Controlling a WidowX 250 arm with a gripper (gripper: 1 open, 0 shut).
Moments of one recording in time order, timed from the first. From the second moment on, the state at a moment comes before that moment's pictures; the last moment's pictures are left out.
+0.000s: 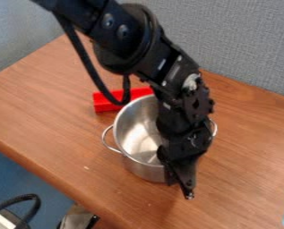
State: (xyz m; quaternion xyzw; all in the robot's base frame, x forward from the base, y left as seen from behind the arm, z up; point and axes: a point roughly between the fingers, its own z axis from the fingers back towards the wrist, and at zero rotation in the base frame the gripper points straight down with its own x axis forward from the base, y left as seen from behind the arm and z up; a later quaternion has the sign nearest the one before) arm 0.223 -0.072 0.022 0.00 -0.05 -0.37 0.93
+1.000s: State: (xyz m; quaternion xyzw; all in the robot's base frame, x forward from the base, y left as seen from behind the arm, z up) arm 0.209 -0.068 0.007 -0.02 -0.07 -0.29 0.96
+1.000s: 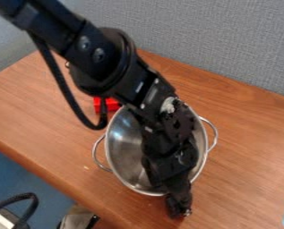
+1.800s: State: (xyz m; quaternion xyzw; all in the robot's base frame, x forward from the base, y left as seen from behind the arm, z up) arm 0.214 -0.036 0.080 -0.03 -0.12 -0.04 0.99
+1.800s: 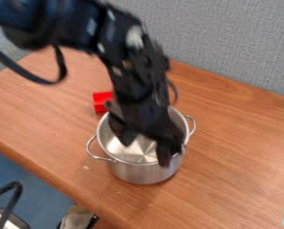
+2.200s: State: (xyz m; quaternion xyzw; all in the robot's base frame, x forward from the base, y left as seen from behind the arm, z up) arm 0.222 -0.036 0.081 -0.05 -0.10 -0.08 0.99
